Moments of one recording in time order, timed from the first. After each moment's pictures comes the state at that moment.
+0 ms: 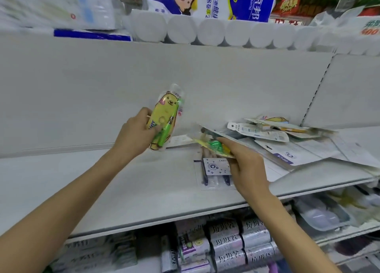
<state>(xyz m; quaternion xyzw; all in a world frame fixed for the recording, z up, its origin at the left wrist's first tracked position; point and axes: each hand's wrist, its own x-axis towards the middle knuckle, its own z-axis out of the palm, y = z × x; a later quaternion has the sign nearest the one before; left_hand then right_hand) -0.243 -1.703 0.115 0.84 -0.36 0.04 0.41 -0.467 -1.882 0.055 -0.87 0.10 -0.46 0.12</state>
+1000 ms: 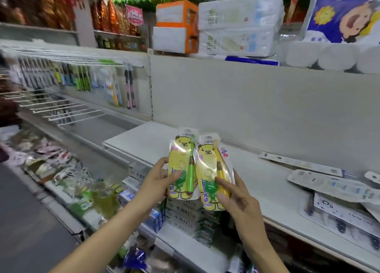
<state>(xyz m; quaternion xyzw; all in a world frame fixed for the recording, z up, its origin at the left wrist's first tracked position) -0.400 -1.472 0.052 0.70 -0.06 -0.01 0.72 -0.443 -1.690 0.017 -0.69 -0.15 -0.12 0.69</state>
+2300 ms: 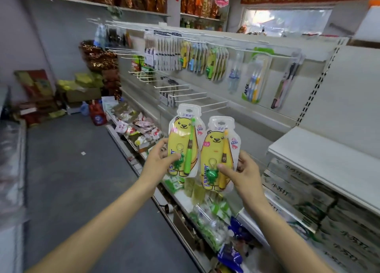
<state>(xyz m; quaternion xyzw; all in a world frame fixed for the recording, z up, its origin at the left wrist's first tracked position) -0.387 -0.965 0.010 0.69 0.07 0.18 0.70 -0.341 -1.190 0.014 -0.69 -0.17 0.01 0.70</state>
